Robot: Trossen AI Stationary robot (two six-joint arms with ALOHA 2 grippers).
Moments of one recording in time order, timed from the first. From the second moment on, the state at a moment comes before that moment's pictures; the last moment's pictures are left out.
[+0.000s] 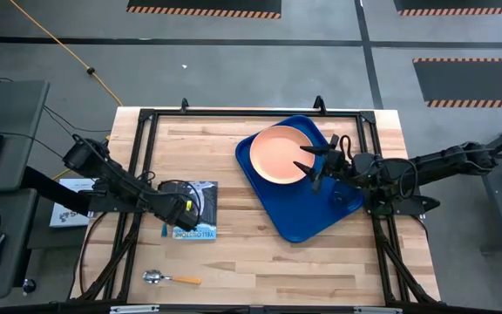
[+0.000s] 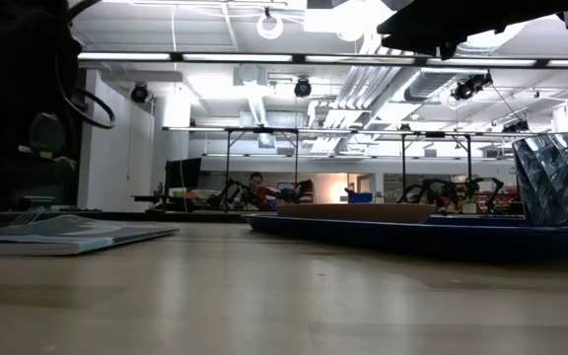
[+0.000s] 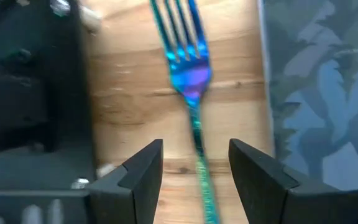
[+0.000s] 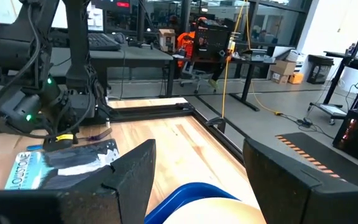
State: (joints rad) left arm -0.45 1.55 0.70 -1.10 -0.15 -1.91; right arm 0.12 0.91 0.51 0.36 0.52 -0.09
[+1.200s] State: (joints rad) left arm -0.42 1.49 0.68 -0.85 -0.13 -1.72; right arm 0.12 0.91 0.51 0.32 0.52 -0.03
